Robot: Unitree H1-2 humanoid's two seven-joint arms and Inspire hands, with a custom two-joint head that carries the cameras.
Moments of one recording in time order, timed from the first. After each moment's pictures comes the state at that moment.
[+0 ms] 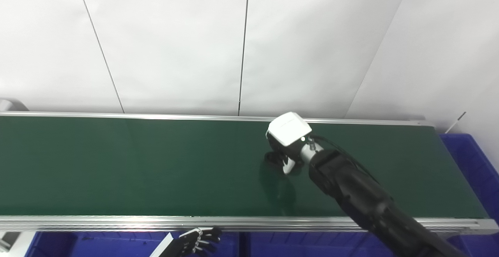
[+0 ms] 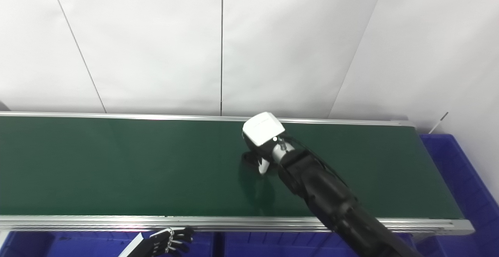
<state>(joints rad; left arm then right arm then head) 0.11 0.26 -0.42 0.31 0.07 -0.43 -0.16 -0.56 -0.40 0.65 0.27 -1.11 0.11 0.24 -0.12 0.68</state>
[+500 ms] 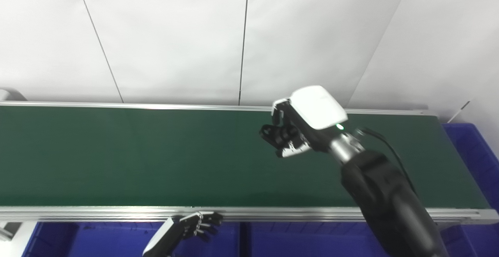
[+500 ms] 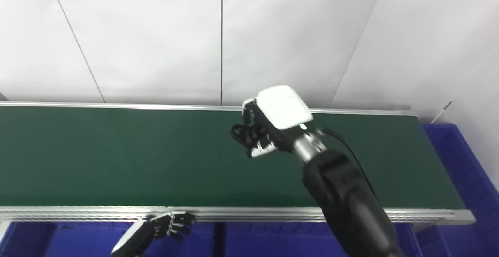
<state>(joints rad) 0.12 0.26 -0.40 0.26 0.06 -0.44 -0.17 -0.27 -0.37 0.34 -0.43 -1.00 0.19 0.43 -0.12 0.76</state>
